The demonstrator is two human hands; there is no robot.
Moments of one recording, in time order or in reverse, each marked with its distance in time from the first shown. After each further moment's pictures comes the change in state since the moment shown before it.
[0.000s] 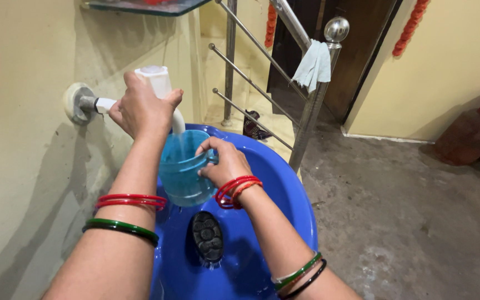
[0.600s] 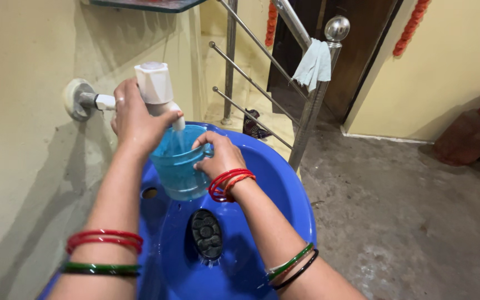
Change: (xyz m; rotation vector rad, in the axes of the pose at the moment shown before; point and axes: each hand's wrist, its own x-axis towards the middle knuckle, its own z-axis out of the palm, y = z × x) left_hand -0.015 -0.030 -0.016 -0.121 -0.135 0.122; right_hand 0.015 0.007 0.013 -0.038 0.044 -0.032
